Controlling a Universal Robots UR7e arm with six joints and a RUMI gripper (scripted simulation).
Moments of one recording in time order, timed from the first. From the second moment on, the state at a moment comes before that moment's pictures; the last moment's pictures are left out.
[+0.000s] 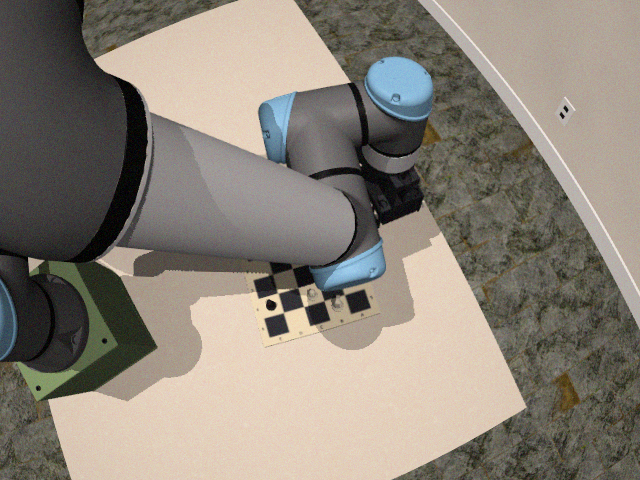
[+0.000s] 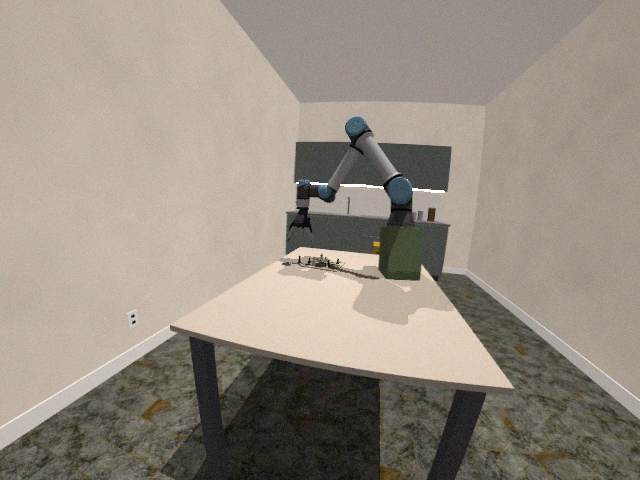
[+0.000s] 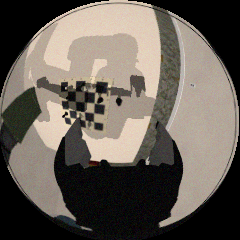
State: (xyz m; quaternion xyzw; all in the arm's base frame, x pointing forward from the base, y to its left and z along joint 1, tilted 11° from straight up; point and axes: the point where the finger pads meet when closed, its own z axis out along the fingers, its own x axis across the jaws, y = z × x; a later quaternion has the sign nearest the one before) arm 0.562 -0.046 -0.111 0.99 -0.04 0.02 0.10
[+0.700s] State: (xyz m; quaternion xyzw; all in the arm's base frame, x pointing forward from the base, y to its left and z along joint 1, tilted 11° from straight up) arm 0.449 0.001 -0.132 0.99 -0.05 0.01 0.10
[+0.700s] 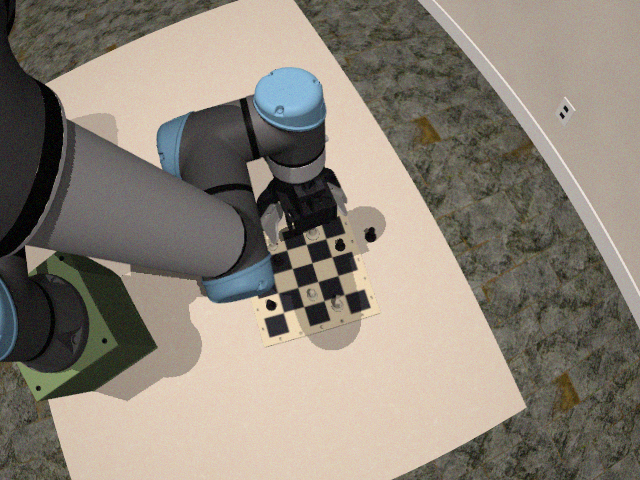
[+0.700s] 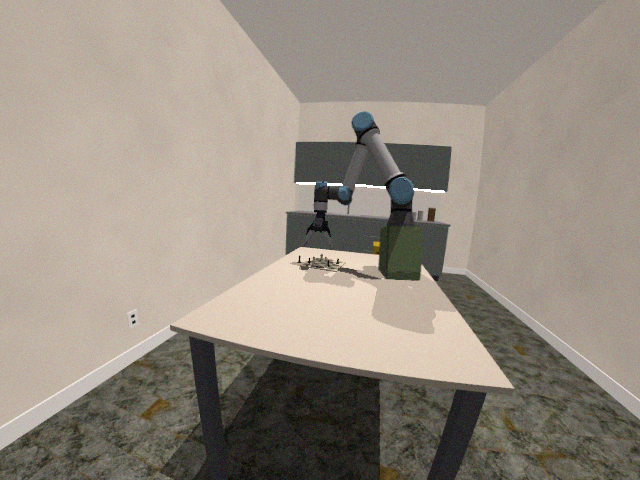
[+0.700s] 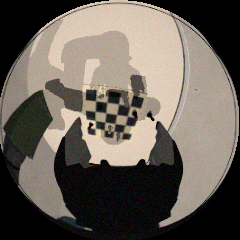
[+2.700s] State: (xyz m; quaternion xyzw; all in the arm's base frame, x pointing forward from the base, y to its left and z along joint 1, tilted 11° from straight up) arm 0.391 0.020 -0.137 0.99 -0.05 0.02 0.10
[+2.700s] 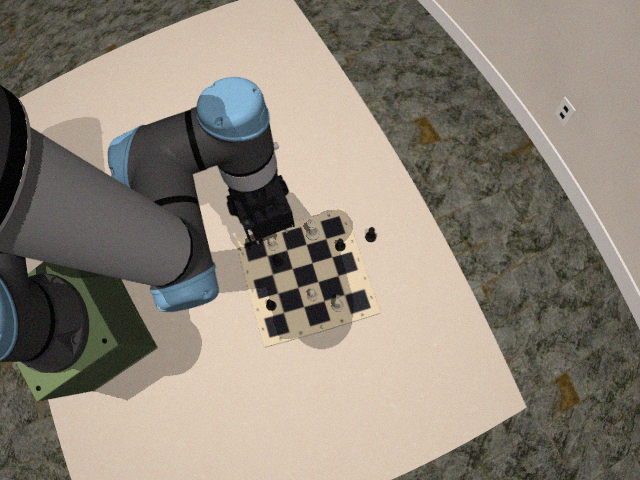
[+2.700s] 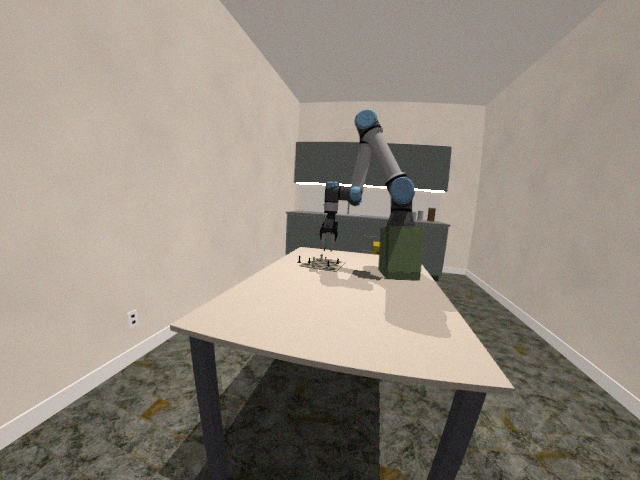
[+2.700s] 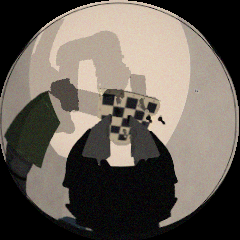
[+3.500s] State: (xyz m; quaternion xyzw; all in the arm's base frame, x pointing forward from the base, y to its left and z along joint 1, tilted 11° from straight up) arm 0.392 0.015 -0.164 0.99 -0.05 0.02 0.10
